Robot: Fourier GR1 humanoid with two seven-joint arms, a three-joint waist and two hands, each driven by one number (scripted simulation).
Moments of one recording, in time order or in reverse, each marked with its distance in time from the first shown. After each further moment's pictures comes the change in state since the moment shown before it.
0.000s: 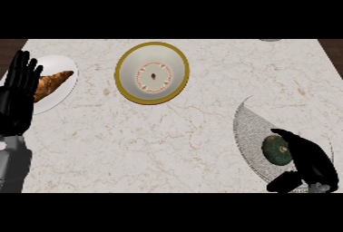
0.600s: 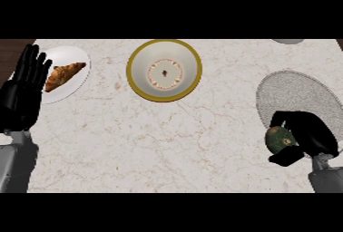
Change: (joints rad) left arm -0.040 -0.022 -0.016 -0.008 -0.007 -0.034 0.007; right arm -0.208 -0.073 -0.019 0.156 0.060 0.014 -0.247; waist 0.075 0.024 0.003
